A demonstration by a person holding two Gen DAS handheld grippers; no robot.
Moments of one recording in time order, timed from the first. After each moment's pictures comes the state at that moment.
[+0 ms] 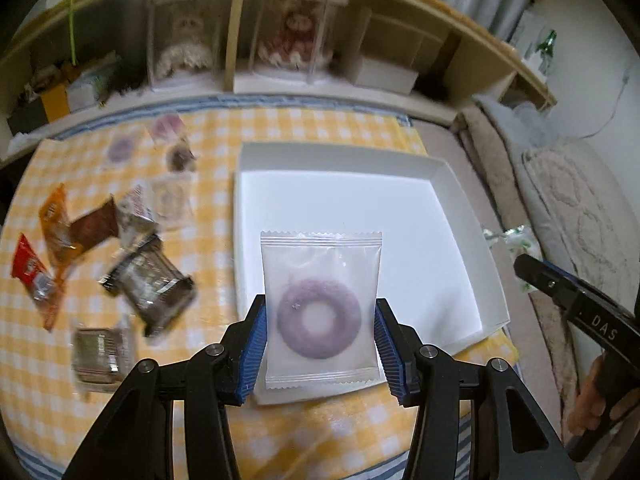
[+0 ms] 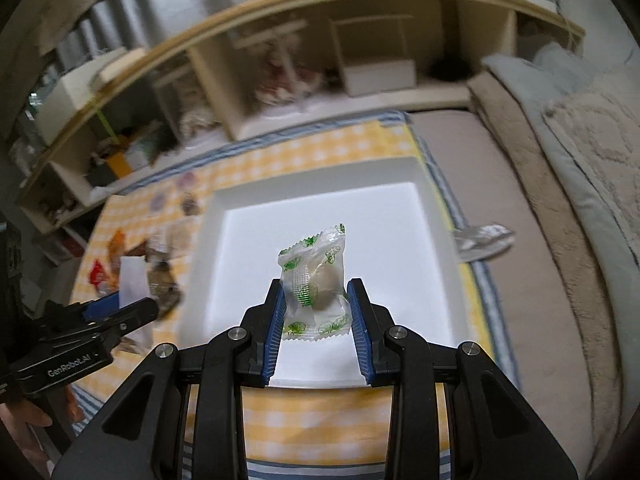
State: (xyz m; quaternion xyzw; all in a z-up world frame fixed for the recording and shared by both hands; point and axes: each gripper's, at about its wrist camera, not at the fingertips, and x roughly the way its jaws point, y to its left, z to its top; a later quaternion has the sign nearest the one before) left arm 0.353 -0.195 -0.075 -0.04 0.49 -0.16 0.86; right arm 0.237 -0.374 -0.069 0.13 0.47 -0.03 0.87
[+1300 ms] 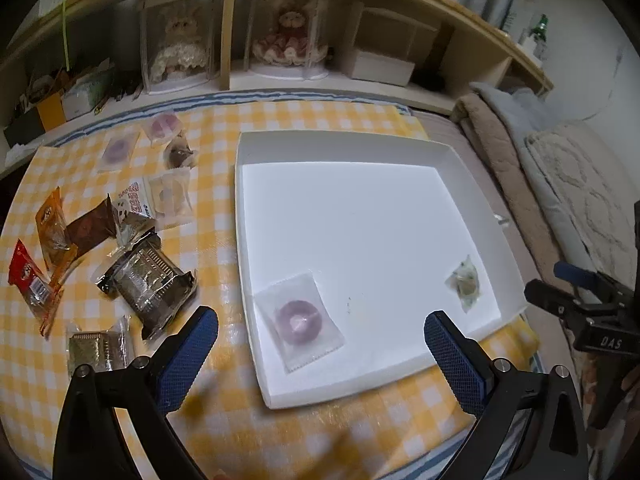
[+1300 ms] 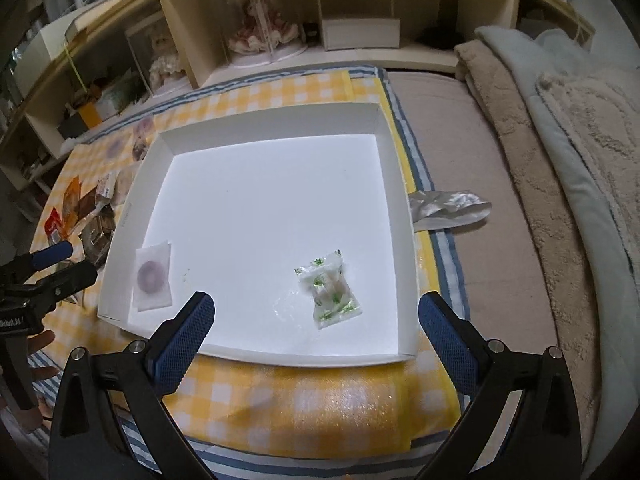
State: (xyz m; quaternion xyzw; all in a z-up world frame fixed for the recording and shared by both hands) left arm 0.345 -0.195 -0.104 -0.01 0.47 -0.17 0.87; right arm 0.227 -0.401 -0.107 0.08 0.52 -0.03 0.85
